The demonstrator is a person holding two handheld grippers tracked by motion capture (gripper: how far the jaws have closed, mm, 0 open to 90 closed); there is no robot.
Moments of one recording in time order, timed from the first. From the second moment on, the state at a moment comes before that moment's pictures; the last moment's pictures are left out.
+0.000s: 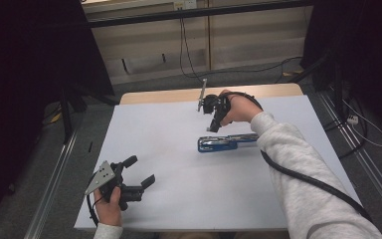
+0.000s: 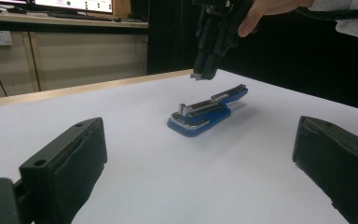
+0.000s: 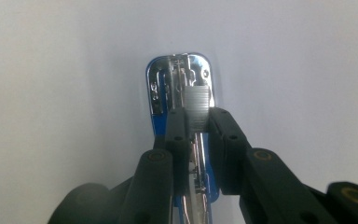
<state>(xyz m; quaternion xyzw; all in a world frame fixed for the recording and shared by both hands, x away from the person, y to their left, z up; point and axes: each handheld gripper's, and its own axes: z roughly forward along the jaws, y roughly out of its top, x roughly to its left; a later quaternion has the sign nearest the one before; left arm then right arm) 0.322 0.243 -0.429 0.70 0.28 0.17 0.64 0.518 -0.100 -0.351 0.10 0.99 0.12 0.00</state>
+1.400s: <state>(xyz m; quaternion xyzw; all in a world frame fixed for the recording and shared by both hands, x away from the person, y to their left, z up) 0.322 0.243 -0.430 0.70 0.28 0.16 0.63 0.520 -0.091 -0.368 0.10 0.99 0.12 -0.01</state>
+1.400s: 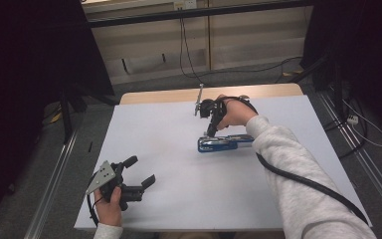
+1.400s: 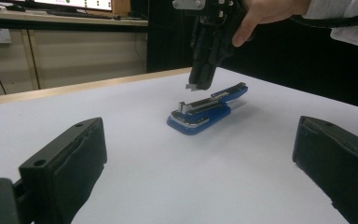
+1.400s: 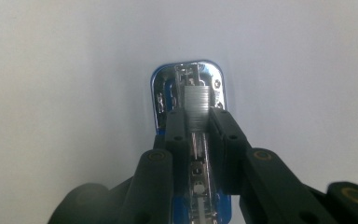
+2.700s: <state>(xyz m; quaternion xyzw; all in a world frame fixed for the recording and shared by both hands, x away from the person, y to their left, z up) 0.322 0.243 -0.429 0.70 0.28 0.16 0.63 0.519 -0.089 -0.383 0.10 0.99 0.13 -0.02</state>
